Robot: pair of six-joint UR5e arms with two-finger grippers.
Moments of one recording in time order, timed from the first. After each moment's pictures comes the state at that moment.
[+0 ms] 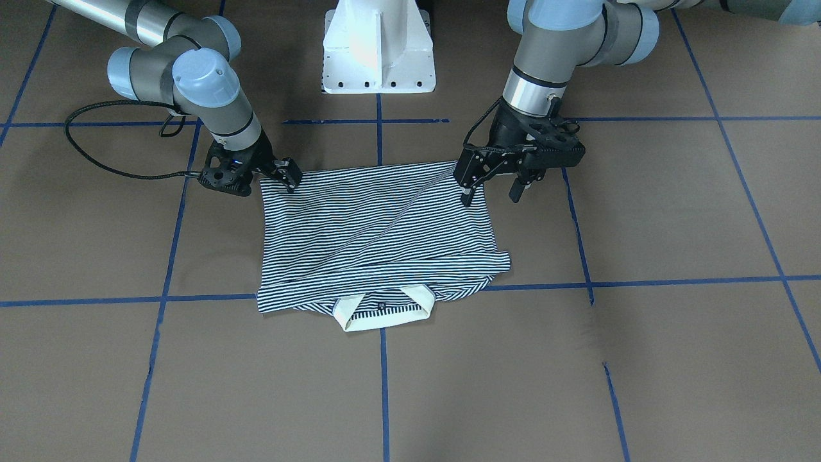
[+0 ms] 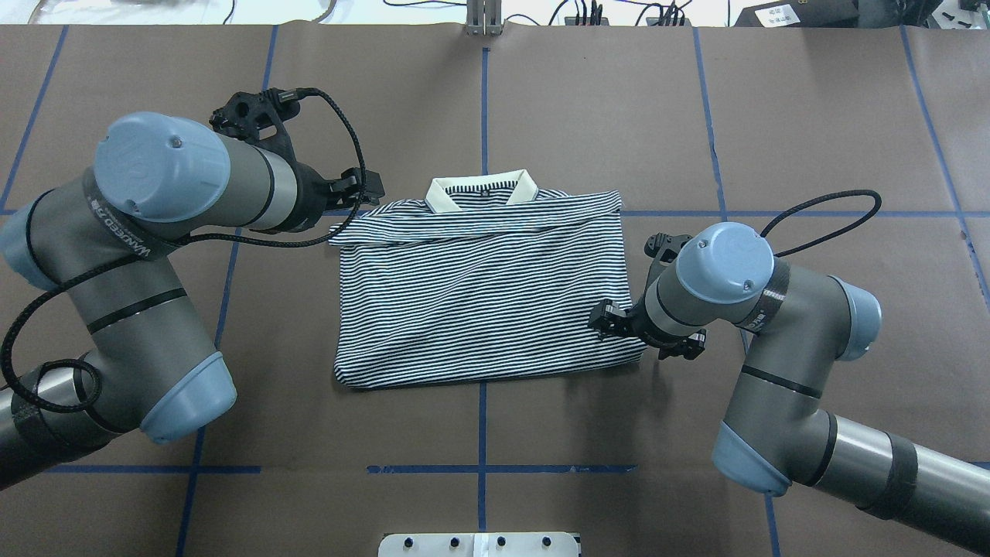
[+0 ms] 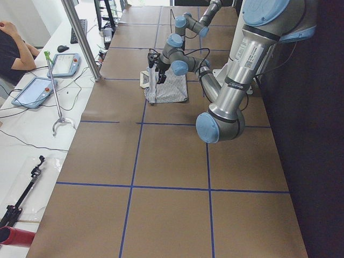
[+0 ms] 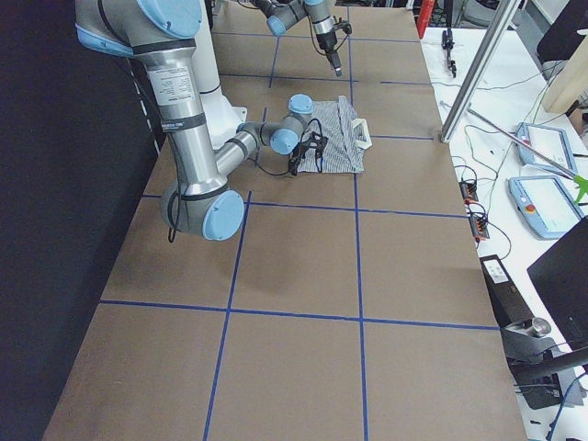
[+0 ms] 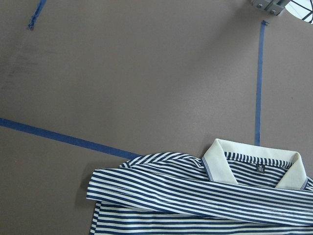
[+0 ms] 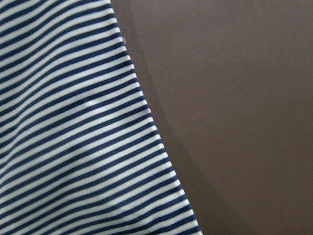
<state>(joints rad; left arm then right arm) -0.65 -2.05 -1.90 -1.79 -1.73 -1.44 0.51 -1.24 1.77 -1.34 1.95 1.53</state>
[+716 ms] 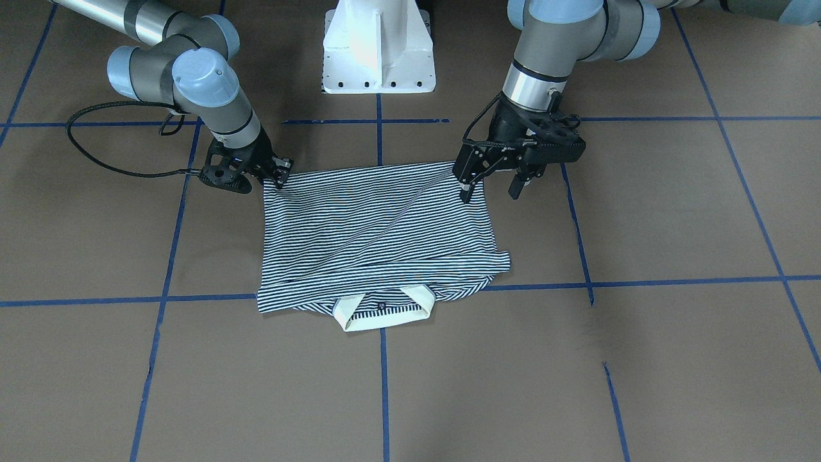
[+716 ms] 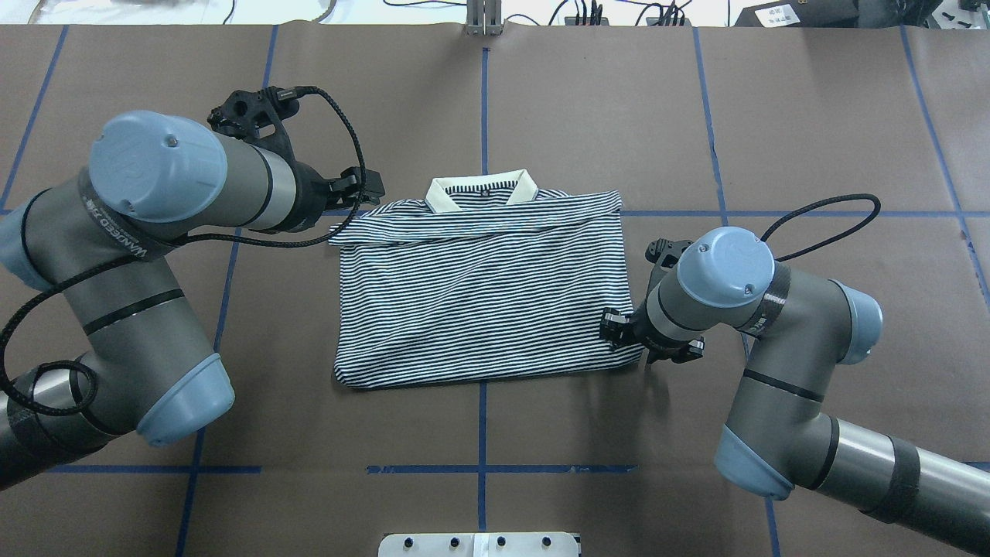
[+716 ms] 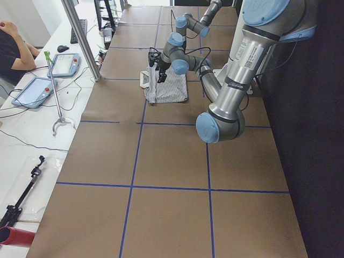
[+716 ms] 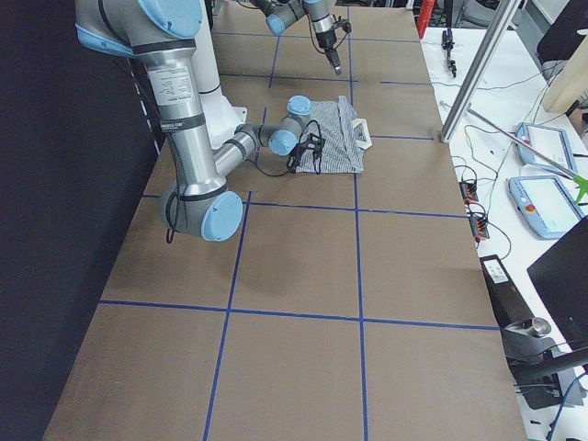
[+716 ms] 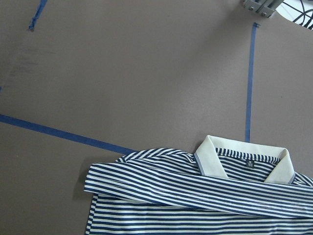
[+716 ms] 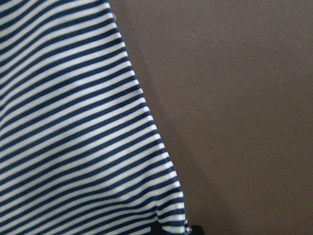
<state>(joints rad) -0.65 -2.05 -1.91 -1.79 -1.73 -1.45 0.51 -1.25 1.78 -1.34 1.99 1.52</state>
